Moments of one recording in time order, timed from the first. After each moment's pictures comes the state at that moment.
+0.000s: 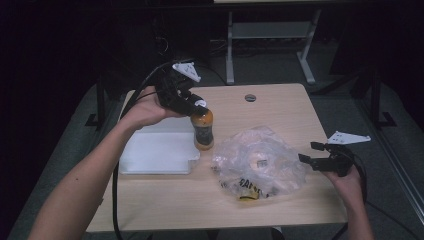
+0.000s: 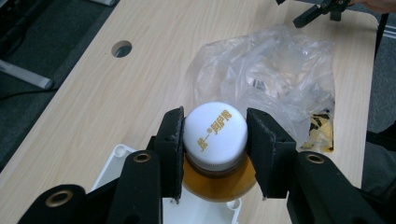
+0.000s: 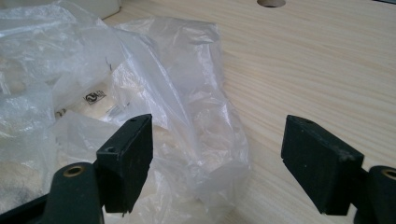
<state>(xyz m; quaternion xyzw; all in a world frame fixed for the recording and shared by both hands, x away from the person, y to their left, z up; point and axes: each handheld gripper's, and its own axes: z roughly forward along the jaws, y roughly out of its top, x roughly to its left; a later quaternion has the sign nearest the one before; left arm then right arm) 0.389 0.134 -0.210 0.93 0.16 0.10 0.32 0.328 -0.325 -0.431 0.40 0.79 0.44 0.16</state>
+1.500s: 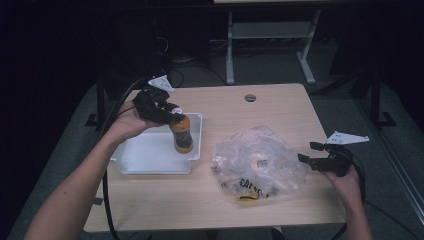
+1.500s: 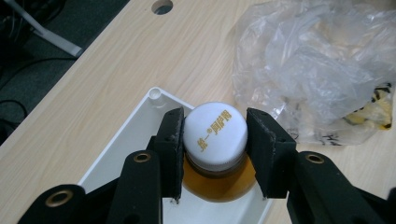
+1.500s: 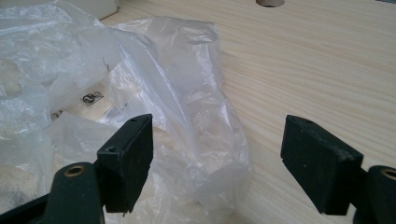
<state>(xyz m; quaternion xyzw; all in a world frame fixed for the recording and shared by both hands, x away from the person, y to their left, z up) 0.391 0.191 -0.254 0.91 0.23 0.14 0.31 0.330 -0.323 -0.434 0.40 0.78 0.44 0.16</state>
